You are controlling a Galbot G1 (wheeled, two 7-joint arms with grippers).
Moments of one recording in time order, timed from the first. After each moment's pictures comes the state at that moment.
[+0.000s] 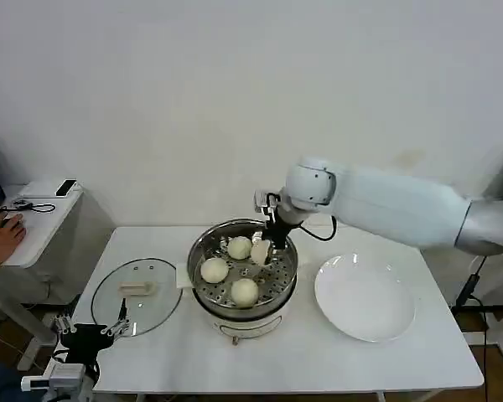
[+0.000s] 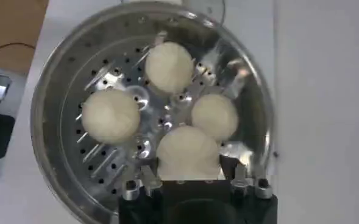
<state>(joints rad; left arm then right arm) 1.72 -1.31 -0.73 -2.29 0.01 0.34 -0.12 0.50 1.08 -1.23 1.38 0.50 -0.63 -0.89</state>
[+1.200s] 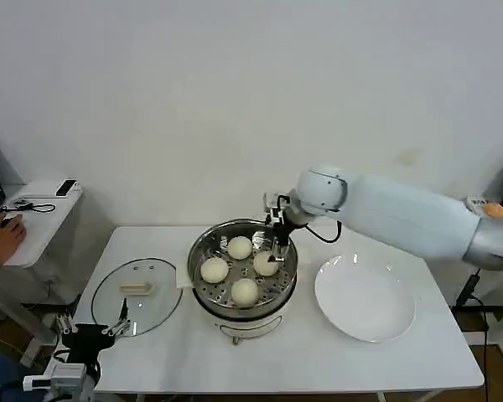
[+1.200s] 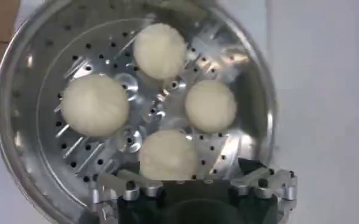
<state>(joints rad) 1.72 -1.31 -0.72 -2.28 0.02 0.33 -0.11 0.40 0.96 -1.09 1.47 0.50 -0.57 -0.70</state>
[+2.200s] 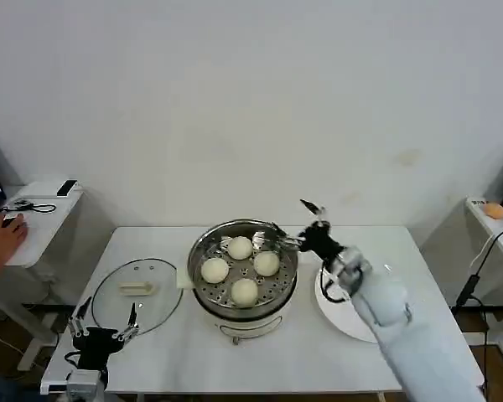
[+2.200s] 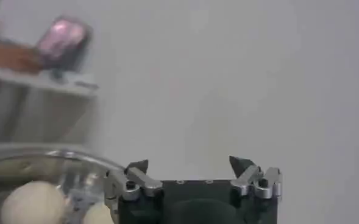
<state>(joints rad) 1.72 -1.31 -0.68 -2.22 0.13 0.24 -0.11 -1.02 1.15 0.34 1.86 0.14 -0.10 -0.20</state>
